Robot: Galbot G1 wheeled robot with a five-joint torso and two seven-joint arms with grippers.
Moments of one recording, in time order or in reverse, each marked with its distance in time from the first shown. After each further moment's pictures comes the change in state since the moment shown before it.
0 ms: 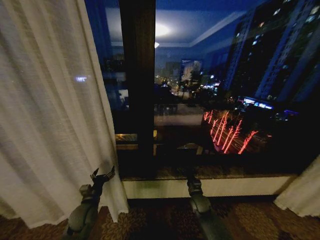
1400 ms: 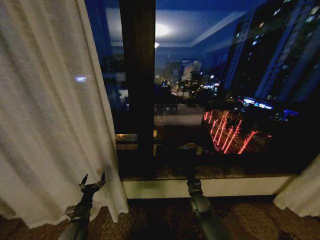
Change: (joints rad) left arm 0.184 -0.017 -0.092 0.145 -0.054 -0.560 0.180; right arm 0.000 0.000 -0.001 0.000 0.000 0.000 0.000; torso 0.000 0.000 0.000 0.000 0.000
